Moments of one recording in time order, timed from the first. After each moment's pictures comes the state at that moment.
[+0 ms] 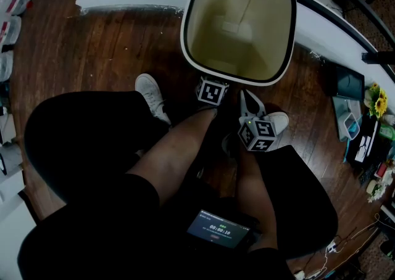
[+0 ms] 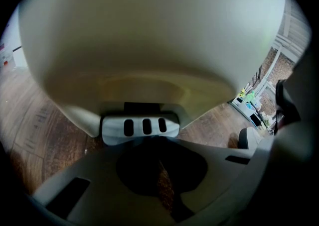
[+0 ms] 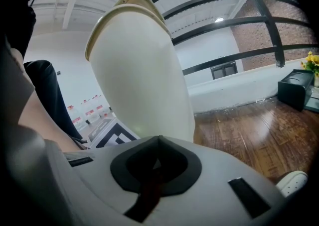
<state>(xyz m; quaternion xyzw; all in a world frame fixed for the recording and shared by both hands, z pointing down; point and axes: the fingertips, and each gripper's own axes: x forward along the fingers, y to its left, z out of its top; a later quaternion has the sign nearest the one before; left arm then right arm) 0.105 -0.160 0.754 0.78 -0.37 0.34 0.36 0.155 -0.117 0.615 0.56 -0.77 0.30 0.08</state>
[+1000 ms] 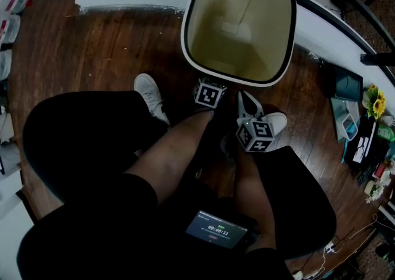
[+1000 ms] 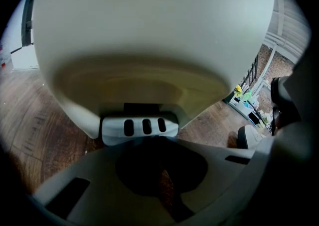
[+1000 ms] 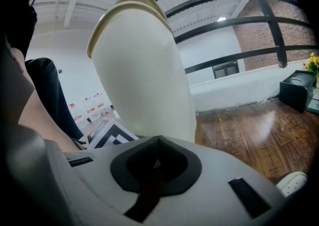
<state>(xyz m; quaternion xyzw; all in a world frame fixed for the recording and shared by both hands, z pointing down) 0.103 -0.160 0.752 0.80 -0.37 0.33 0.34 0.151 -0.114 0.621 0.55 -0.77 0.30 0.09</state>
